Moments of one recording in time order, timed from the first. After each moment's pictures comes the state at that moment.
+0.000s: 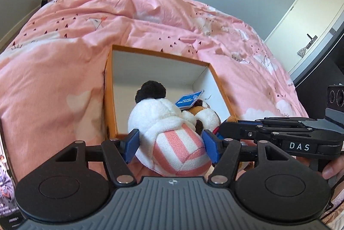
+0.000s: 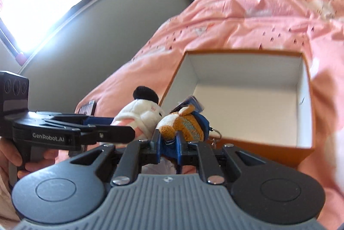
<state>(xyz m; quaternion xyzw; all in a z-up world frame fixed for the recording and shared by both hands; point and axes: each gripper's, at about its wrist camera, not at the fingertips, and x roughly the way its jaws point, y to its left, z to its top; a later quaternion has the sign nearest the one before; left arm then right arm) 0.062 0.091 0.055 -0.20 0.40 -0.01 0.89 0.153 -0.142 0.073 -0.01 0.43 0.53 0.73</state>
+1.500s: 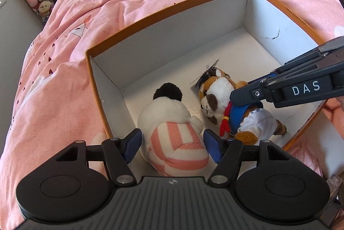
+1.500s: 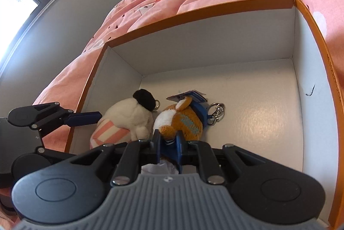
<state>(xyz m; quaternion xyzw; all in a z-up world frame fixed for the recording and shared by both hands) 0.176 0.067 -0.052 0.09 0.53 0.03 0.84 0.280 -0.072 -0.059 0.01 0.52 0.46 0.72</state>
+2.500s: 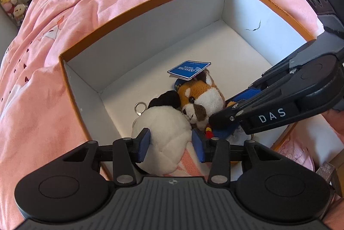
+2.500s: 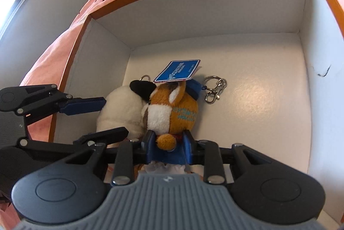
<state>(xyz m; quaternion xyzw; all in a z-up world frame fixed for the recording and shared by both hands) 0.189 0.072 -0.060 0.10 0.55 -0.04 0.83 0.279 -0.048 -0.084 -0.03 0.58 0.44 0.69</state>
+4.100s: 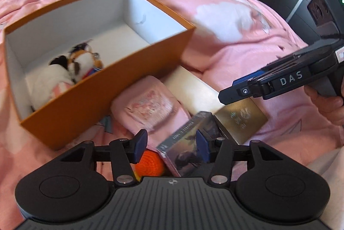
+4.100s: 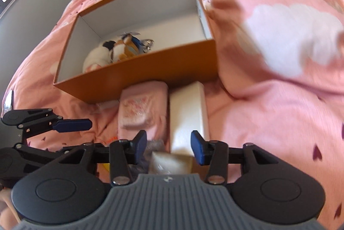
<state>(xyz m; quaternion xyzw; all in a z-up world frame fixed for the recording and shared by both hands) 0.068 -0.005 -0.054 0.01 0.49 -0.22 0.84 0.156 -0.219 -0.024 -0.02 0.55 0.30 0.78</state>
